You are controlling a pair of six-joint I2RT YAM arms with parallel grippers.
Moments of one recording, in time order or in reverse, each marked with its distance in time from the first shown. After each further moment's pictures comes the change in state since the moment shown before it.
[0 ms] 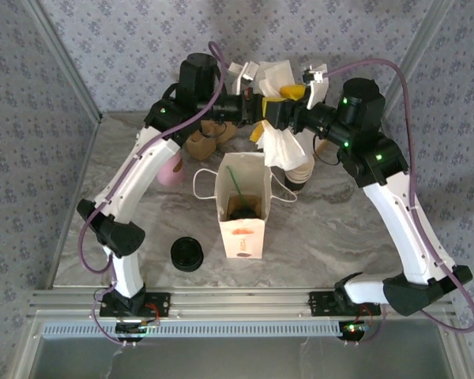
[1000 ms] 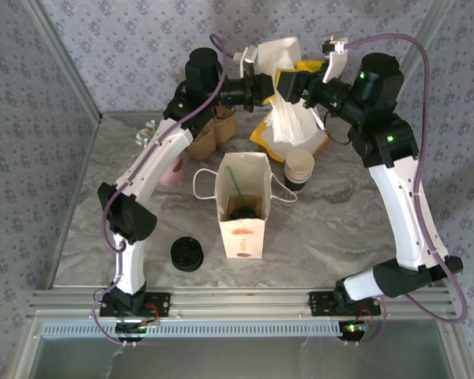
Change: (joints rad) left arm 0.059 0.150 0.001 0.450 0.094 -0.361; right arm -0.103 0.116 0.226 -0.048 -0.042 0.076
